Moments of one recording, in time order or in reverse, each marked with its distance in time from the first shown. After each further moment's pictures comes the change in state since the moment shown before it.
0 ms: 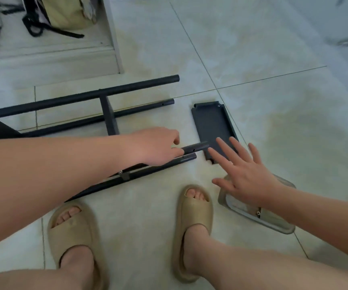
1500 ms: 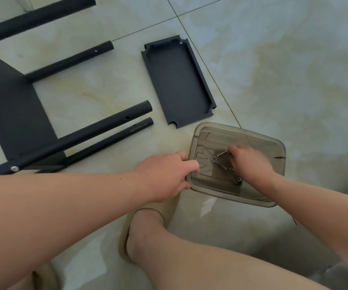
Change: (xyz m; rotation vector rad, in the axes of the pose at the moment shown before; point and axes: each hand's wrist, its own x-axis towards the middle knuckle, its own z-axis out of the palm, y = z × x) left_hand 0.090 0.124 0.157 0.070 -0.259 0.324; right_hand -0.020 0.138 0.181 0.195 -0.197 0.397
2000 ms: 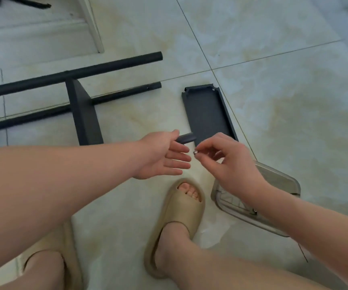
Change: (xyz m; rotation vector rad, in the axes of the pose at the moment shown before) left_hand -0.081 -0.058 -0.086 -1.686 0.175 -0.567; right_hand -0.050 -0.169 -0.149 0.846 0.362 -0.377
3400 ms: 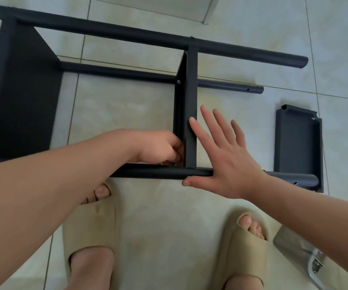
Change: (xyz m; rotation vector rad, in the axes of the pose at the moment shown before) left_hand 0.030 -0.054 -0.257 0.623 -0.065 0.265; right_hand 0.114 -0.052 0.211 -0.770 -0.572 -0.509
